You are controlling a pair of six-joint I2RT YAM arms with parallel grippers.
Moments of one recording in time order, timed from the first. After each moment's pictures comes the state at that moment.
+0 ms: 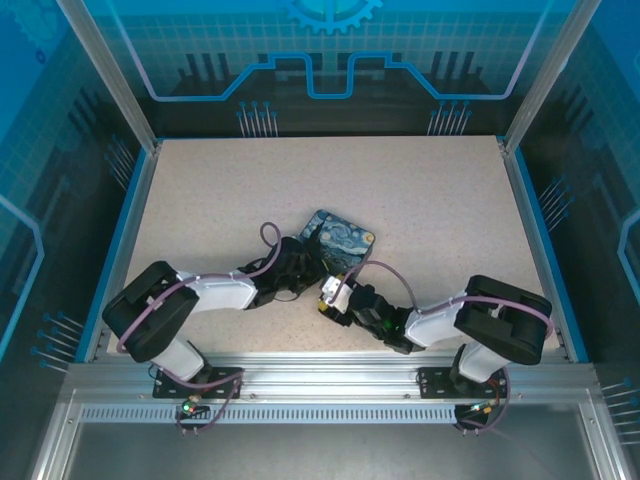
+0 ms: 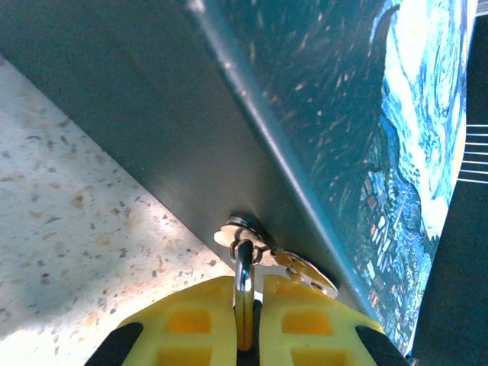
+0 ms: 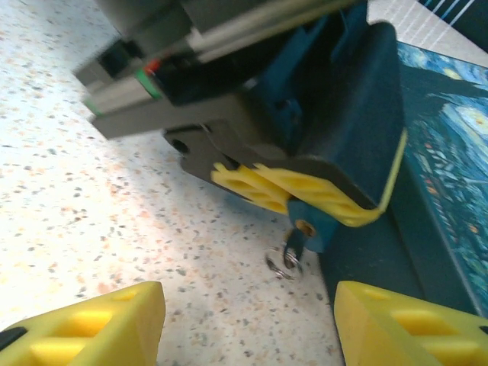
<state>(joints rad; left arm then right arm) -0.70 1.55 0.61 0.24 0.11 -1.24 1.07 1.57 0.36 0.72 0.32 -0.20</state>
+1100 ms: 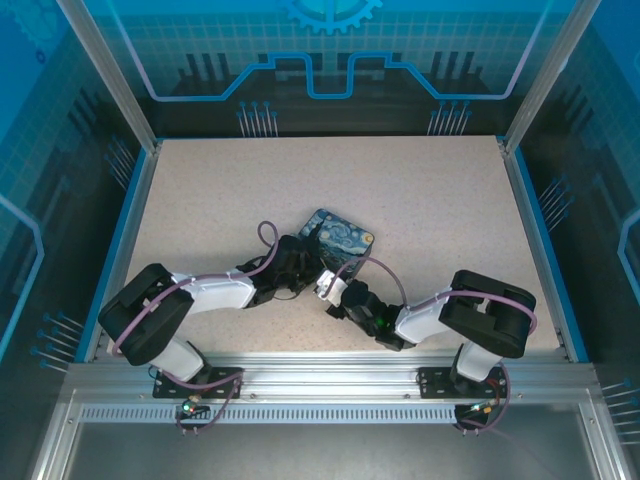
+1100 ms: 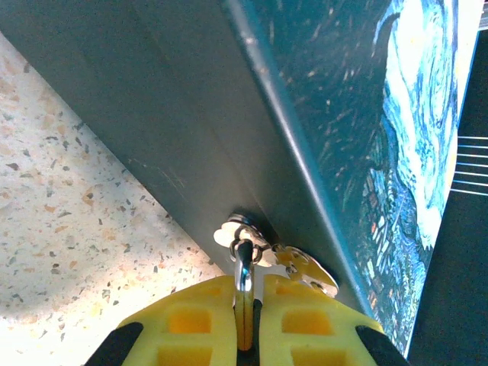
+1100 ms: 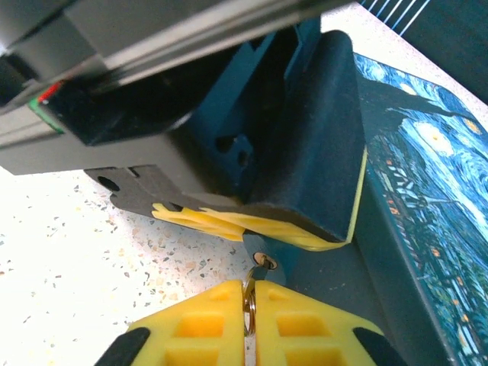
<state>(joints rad) -0.70 1.54 0.63 0.21 0.10 -1.27 1.08 1.65 0.42 0.76 0.43 -0.21</state>
